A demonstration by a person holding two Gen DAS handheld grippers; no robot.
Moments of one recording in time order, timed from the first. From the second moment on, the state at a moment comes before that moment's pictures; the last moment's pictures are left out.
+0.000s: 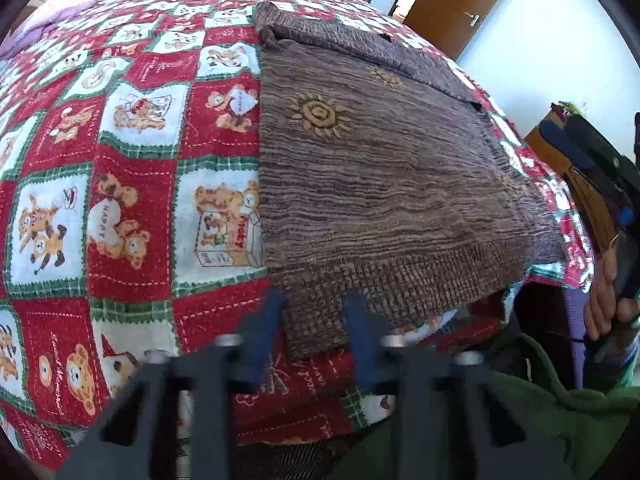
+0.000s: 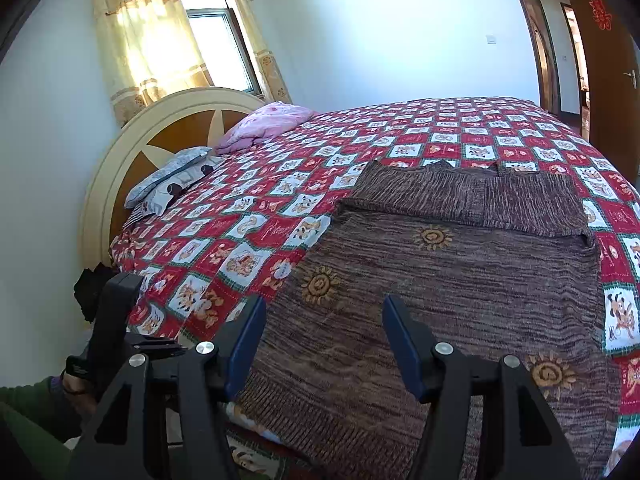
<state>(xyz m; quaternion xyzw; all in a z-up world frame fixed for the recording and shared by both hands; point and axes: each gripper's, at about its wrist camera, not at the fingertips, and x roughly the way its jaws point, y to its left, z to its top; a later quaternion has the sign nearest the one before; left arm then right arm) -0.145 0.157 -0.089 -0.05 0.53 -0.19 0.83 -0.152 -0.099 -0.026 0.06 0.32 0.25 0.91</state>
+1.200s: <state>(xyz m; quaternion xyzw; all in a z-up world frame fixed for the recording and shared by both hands) -0.068 0.157 -0.035 0.04 0.46 -0.40 0.79 -0.097 -0.049 -0.127 0.12 0.47 0.34 0.80</state>
